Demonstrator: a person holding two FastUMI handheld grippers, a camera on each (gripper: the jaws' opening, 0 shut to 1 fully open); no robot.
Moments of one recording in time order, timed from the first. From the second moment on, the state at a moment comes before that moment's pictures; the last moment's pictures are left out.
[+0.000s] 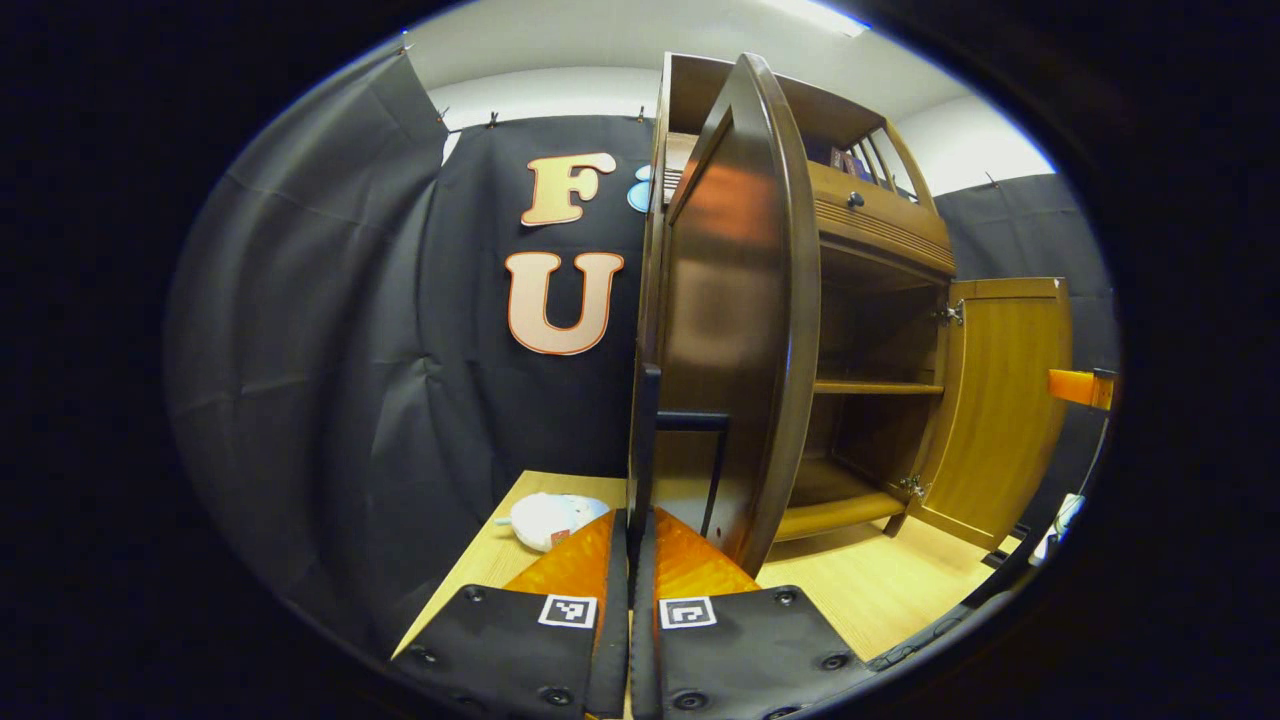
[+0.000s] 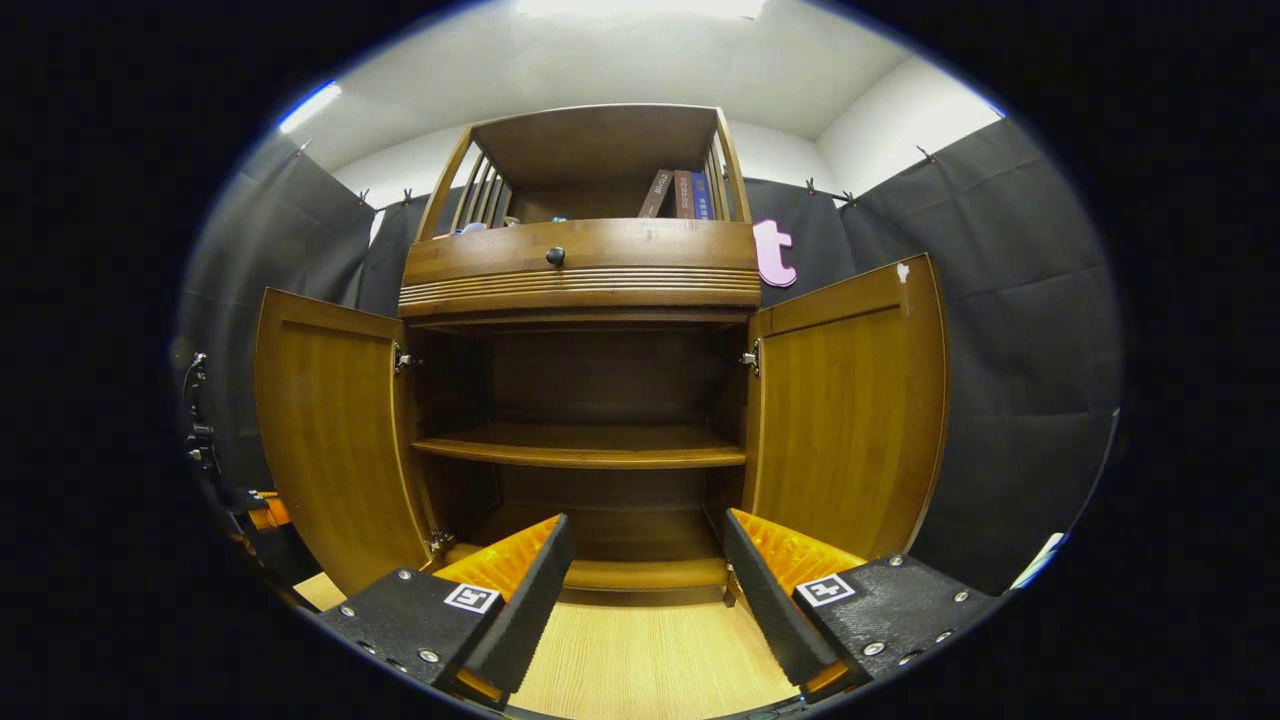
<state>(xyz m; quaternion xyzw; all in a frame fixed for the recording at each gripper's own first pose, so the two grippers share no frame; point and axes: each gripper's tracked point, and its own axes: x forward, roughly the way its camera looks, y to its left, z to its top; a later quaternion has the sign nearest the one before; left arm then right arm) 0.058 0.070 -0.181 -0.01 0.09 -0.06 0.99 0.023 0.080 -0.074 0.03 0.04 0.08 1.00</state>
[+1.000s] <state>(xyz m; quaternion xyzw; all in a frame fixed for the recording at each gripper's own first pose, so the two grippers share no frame) 0.011 0.109 -0.144 -0.02 0.09 0.00 1.00 0.034 0.087 -0.081 0.03 0.06 0.08 0.99</state>
